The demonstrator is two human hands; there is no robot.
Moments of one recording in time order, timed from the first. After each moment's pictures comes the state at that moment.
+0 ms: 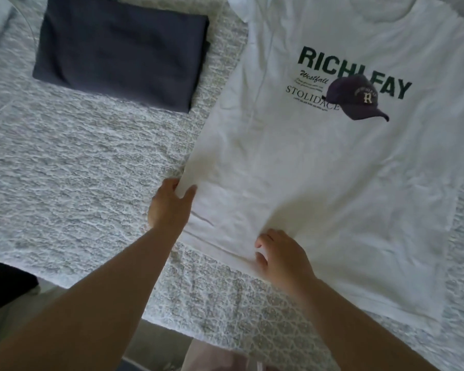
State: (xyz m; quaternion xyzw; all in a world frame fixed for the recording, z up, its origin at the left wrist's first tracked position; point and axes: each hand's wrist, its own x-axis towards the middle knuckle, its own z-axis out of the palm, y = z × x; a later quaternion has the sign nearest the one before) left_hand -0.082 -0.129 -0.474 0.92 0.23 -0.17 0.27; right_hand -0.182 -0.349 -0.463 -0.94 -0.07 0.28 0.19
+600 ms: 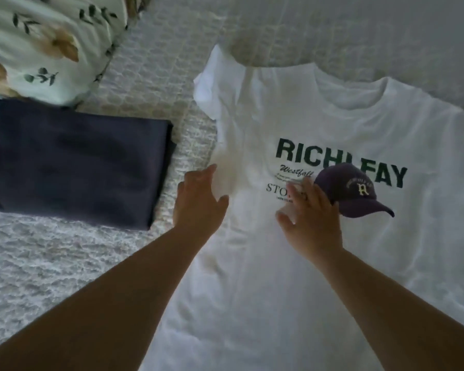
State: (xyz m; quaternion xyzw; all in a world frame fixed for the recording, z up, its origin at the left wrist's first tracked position) left_hand 0.130 -0.241 -0.488 0.96 0.01 -0.11 0.26; right_hand 0.069 -0.440 -0.500 -0.98 0.11 0.14 0.10
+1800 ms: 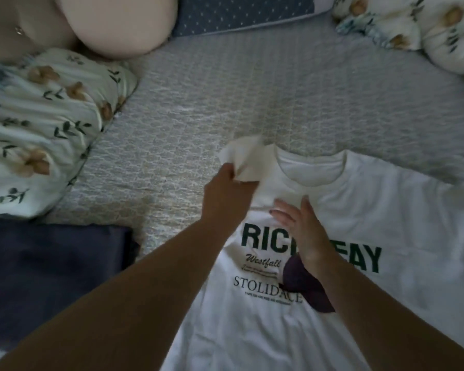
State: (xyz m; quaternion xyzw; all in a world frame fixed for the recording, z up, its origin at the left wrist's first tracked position) left_hand 0.266 -0.392 -0.397 0.88 0.03 -0.10 0.45; right_hand 0.194 -0.523 -0.471 -0.63 0.28 0.11 0.72
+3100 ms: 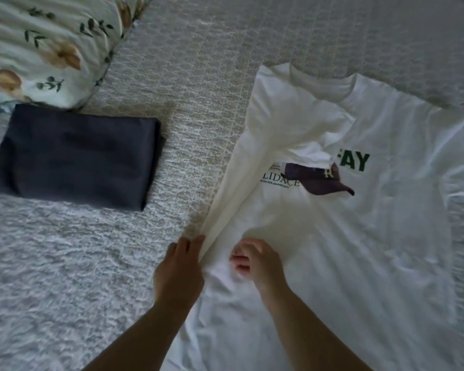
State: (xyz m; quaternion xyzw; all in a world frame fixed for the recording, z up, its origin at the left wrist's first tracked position) left_hand -0.018 -0.232 -0.479 0.99 -0.04 -0.14 0.08; right_hand -0.021 -0.382 -0.473 -0.52 0.42 0.20 0.71
